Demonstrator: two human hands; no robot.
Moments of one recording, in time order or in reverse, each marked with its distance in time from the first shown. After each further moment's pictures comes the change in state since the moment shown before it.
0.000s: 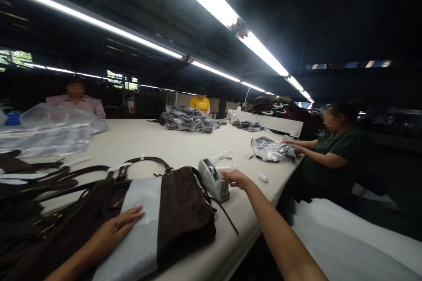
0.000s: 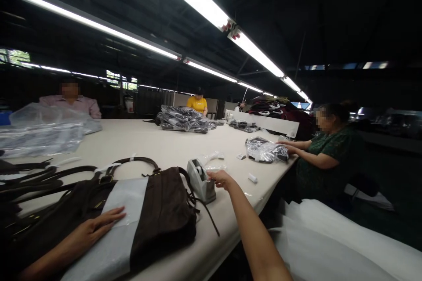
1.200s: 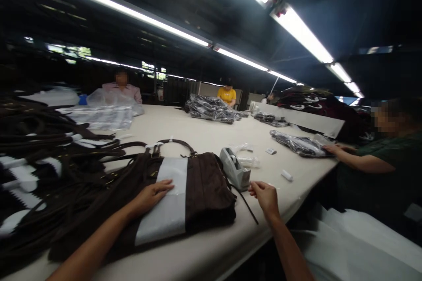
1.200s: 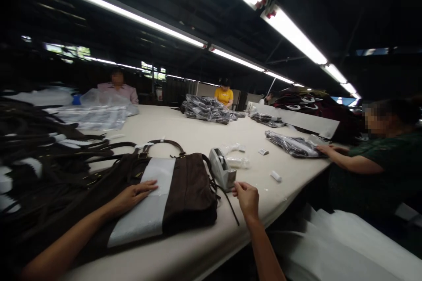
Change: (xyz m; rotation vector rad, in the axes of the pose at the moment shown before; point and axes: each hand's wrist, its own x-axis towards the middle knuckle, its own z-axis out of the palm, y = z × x) left_hand -0.011 0.029 -0.005 -0.076 -0.074 -0.088; right_hand -0.087 0.056 0.043 0.034 0.406 -0.278
